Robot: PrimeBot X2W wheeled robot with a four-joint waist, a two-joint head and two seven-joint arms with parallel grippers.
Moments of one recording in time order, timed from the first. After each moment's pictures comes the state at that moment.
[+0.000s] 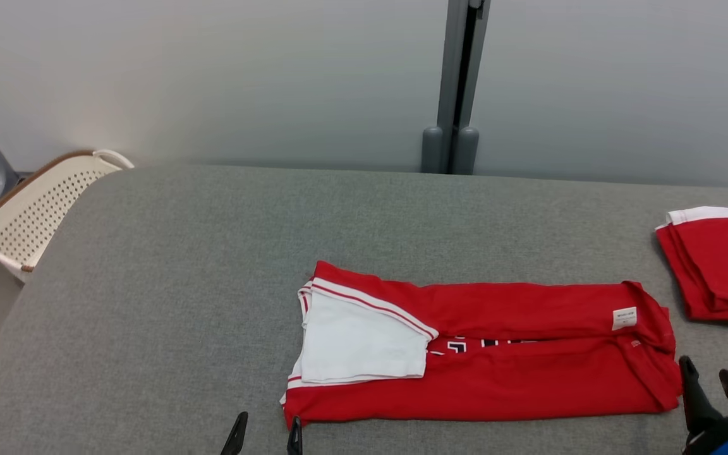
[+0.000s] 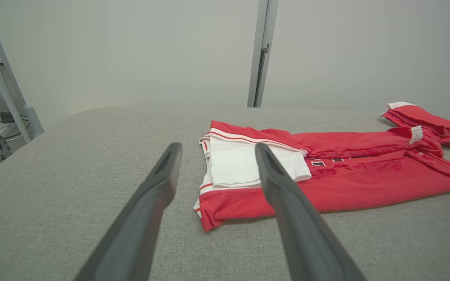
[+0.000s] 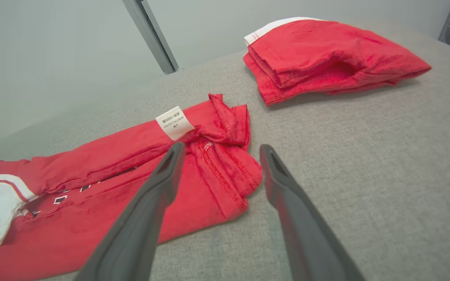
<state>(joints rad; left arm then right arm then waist) 0.17 0.29 -0.59 -0.08 -0.34 0.36 -0.26 -0.09 -0.19 -0.21 0.41 0.46 0.13 0.00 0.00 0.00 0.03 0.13</state>
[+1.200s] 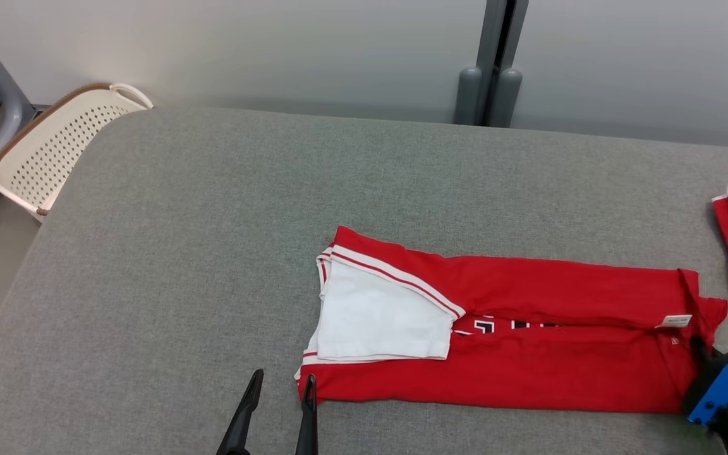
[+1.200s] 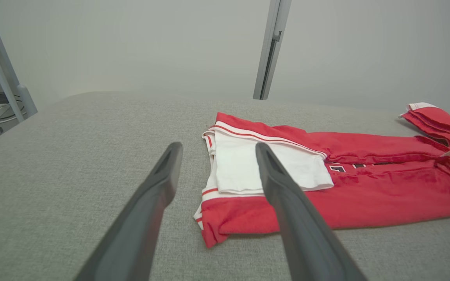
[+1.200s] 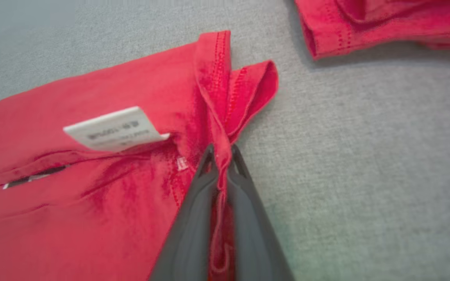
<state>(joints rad) 0.08 0.17 -0.50 0.00 -0.29 0.23 -0.26 -0.41 -0.24 -0.23 0.79 0.33 0.13 0.15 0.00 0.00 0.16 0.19</state>
